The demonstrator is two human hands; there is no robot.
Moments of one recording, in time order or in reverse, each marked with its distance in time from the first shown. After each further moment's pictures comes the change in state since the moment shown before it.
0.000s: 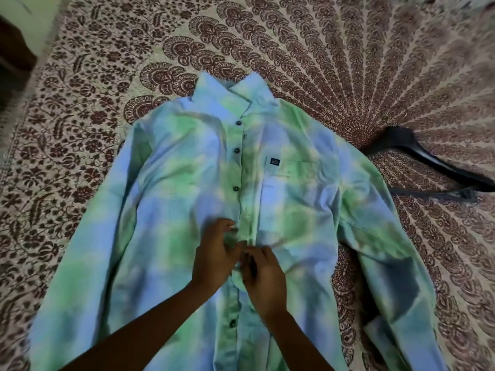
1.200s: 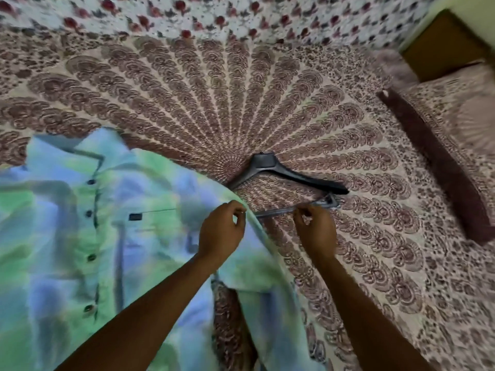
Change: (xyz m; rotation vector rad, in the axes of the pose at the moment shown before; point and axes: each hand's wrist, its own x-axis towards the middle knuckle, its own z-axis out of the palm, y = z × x) left_hand 0.073 0.221 0.181 0.172 -0.193 0.369; right_hand 0.143 0.177 -0.286 -0.179 0.390 0.242
